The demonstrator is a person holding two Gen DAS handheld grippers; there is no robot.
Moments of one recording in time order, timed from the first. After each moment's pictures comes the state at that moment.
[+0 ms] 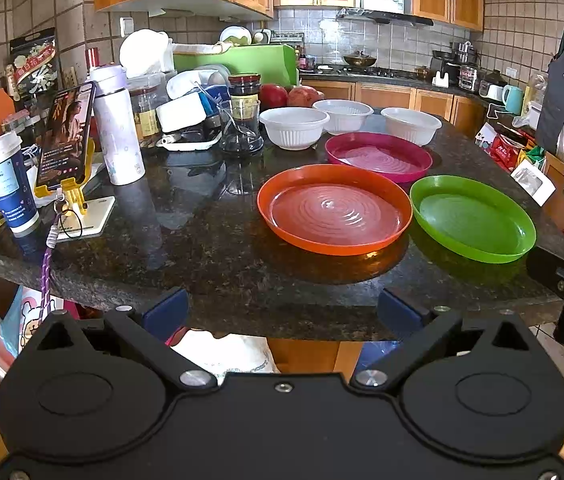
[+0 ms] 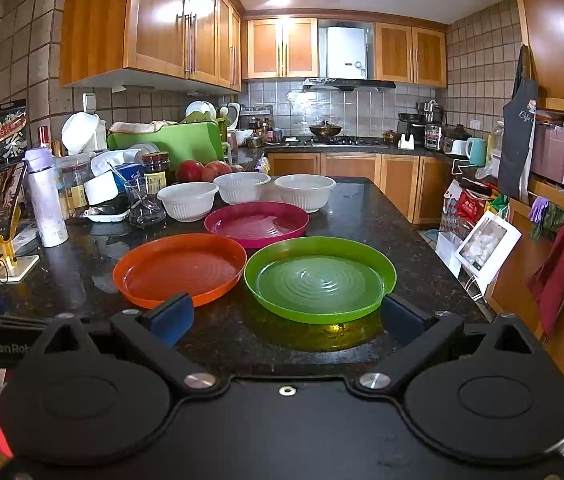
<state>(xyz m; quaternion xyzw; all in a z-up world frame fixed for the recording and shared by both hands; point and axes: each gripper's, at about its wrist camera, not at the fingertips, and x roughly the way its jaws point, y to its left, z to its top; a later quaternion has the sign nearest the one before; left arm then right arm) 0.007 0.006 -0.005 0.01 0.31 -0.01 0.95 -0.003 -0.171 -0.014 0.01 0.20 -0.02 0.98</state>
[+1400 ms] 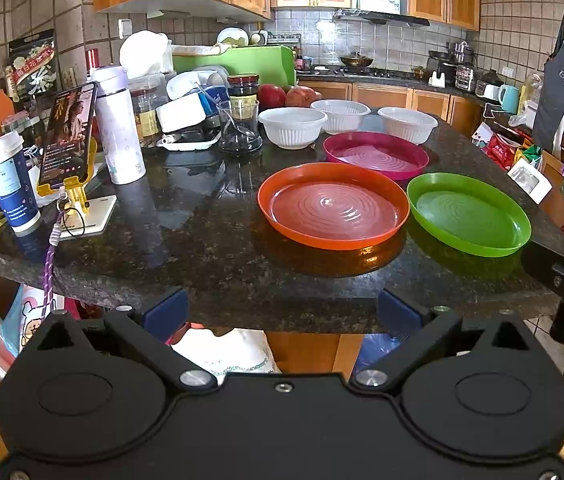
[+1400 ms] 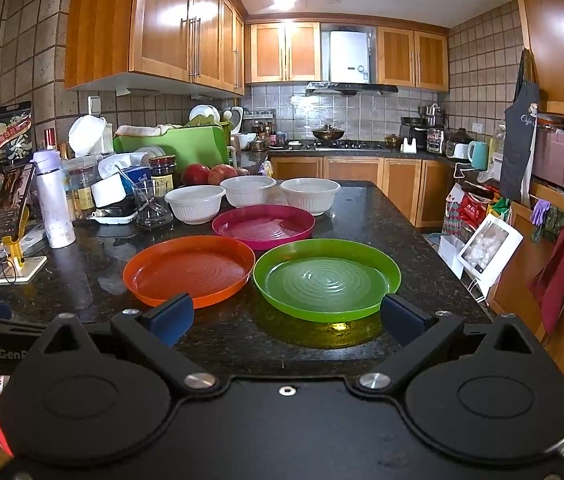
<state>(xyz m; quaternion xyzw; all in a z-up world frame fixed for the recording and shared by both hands) 0.000 0.007 -0.004 0.01 0.31 -0.01 0.95 -0.012 -0.164 -0.014 0.01 0.19 -0.02 0.98</state>
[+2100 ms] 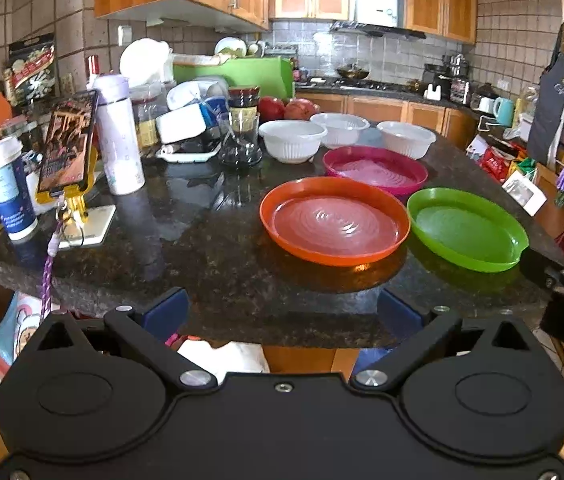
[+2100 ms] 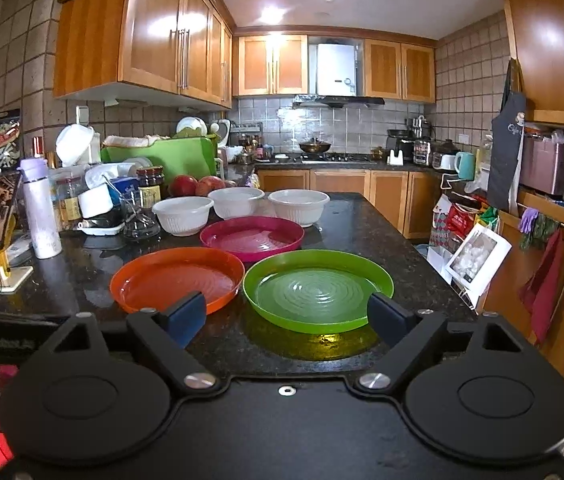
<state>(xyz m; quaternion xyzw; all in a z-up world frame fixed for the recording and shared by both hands) 0.002 0.019 0.002 0.00 0.29 -0.02 0.96 -0.002 -0.163 -0.021 0.01 0.18 -0.04 0.98</state>
